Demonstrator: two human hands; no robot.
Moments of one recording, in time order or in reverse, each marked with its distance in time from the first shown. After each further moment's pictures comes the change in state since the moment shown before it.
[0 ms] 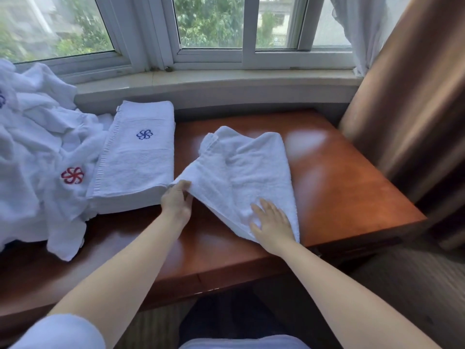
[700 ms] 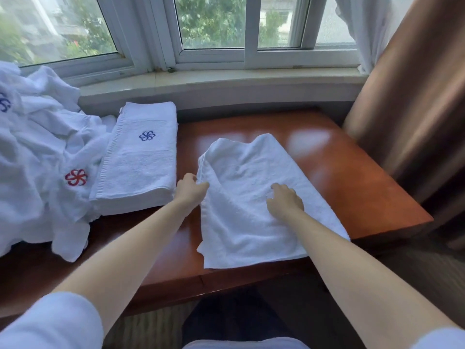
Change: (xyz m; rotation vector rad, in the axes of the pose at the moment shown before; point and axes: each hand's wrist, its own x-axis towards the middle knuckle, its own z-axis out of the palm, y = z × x) left_hand 0.016 0.003 0.013 1.542 -0.060 0.308; right_hand 0.041 -0.001 -0.063 0.024 0.066 0.245
